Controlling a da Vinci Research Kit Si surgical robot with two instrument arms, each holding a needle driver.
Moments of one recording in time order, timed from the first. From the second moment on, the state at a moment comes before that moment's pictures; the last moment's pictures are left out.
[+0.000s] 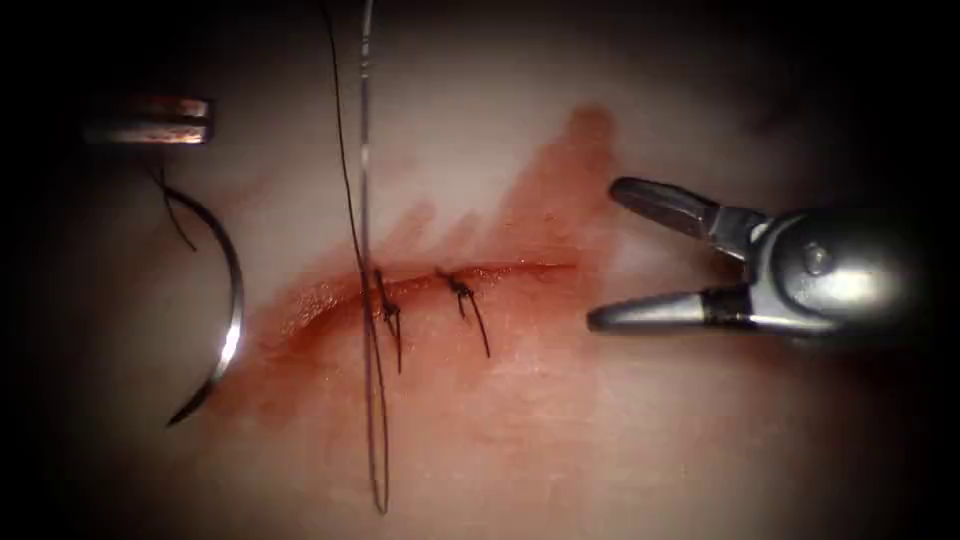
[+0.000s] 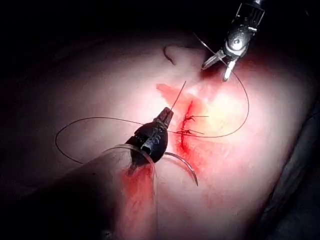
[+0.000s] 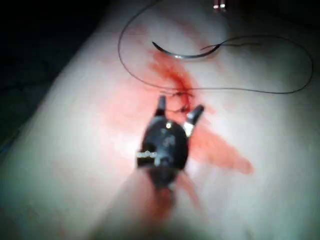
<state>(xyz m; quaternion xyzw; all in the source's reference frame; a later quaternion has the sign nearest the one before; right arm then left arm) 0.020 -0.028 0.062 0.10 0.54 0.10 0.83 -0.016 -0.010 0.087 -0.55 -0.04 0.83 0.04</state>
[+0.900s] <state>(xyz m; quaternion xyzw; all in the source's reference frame) 0.021 -0.029 0.063 0.09 0.54 0.10 0.83 -0.011 -0.018 0.098 -0.42 -0.16 0.89 0.09</state>
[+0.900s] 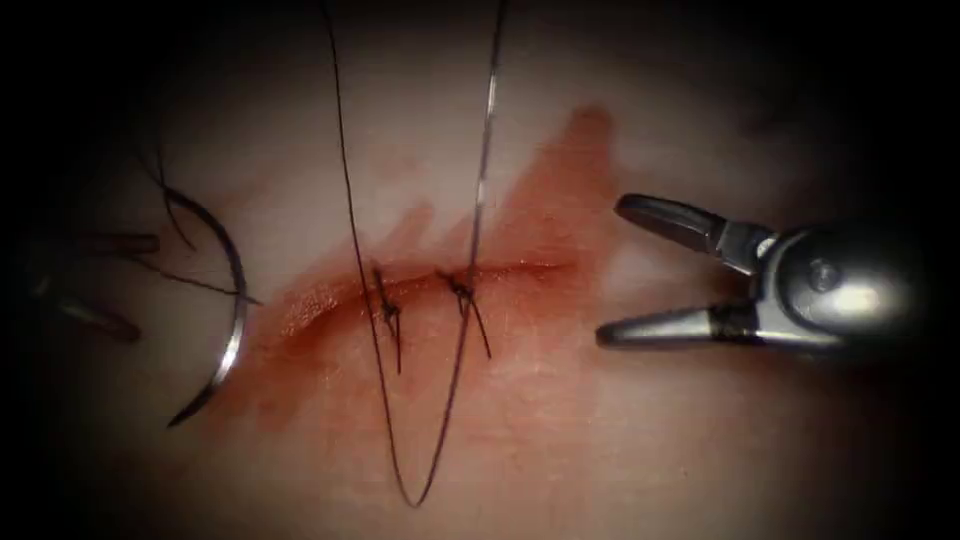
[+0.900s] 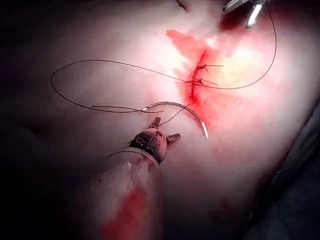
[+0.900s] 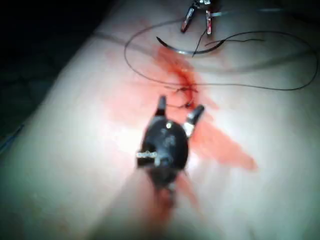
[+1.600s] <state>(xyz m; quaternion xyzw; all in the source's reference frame) 0.021 -0.029 0.063 0.09 0.54 0.10 0.83 -0.008 -0.015 0.092 -0.46 -0.18 0.86 0.15</state>
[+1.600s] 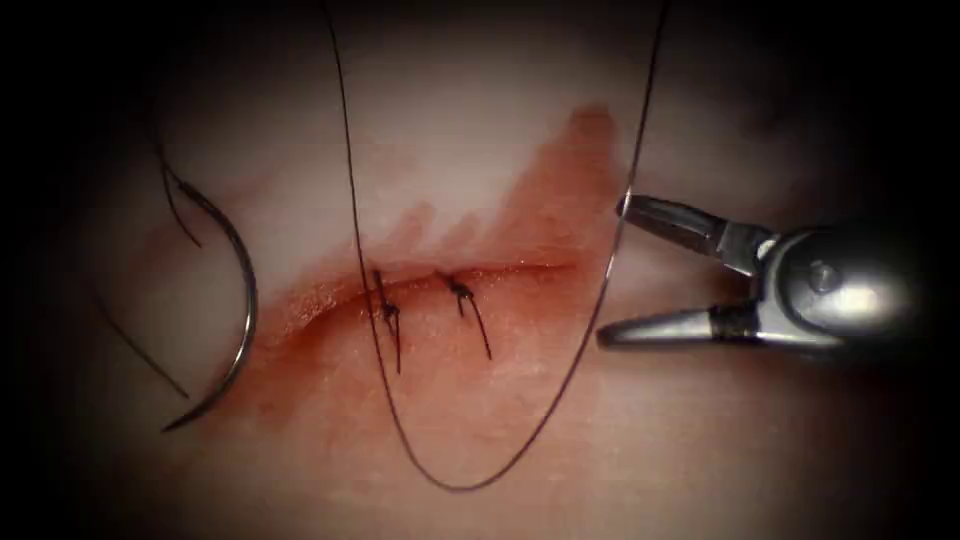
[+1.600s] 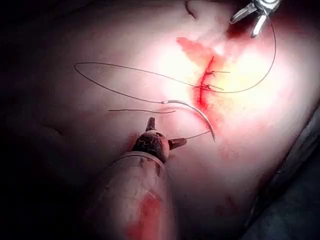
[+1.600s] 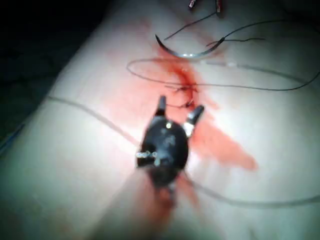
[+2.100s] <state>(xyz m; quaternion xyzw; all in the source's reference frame) 0.021 -0.030 0.063 0.09 0.53 0.10 0.84 -0.017 -0.017 0.089 -0.49 -0.16 0.82 0.25</state>
